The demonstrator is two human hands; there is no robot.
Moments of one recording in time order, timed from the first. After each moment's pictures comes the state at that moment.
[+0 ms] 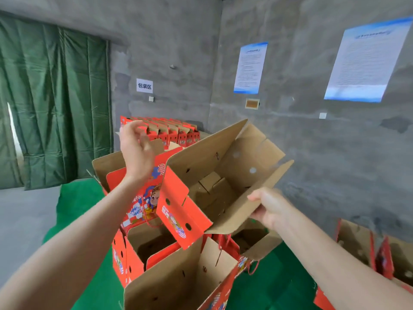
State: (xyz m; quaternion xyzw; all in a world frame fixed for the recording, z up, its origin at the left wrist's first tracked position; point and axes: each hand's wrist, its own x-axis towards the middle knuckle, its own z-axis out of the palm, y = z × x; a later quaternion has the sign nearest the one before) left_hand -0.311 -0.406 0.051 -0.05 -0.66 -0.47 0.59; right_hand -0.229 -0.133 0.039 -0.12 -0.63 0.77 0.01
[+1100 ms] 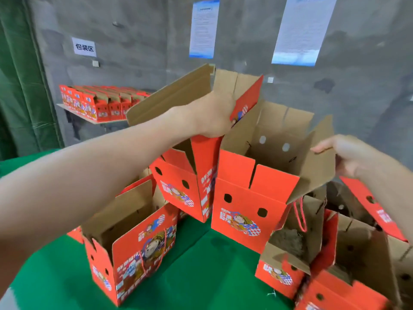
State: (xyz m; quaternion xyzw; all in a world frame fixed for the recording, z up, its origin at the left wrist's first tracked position) left_hand -0.084 -0.154 0.123 -0.36 -0.91 -0.07 0.21; right_hand -0.017 0.105 0.088 -0.22 -0.74 0.62 0.13
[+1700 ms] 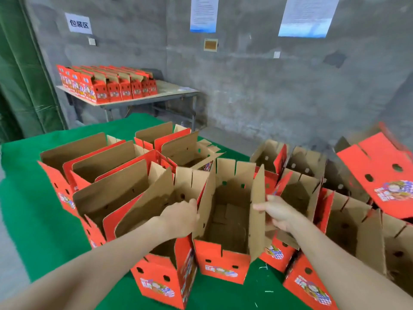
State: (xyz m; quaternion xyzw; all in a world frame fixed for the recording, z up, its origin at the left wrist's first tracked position) left_hand -0.077 -0.150 -0.136 -0.23 -0.97 -0.07 -0.07; right_hand -0.054 0.116 -0.137 -0.24 -0.79 0.56 -0.08
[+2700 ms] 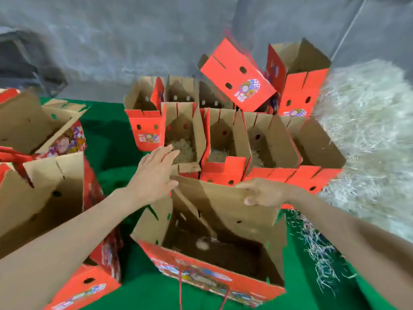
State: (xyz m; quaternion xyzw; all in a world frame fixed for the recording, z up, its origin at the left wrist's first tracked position) left_hand -0.042 0.015 -0.175 -0.54 -0.83 -0.13 0.02; right_hand 0.175 0.215 -0.165 -0.14 -0.94 0.25 -0.18
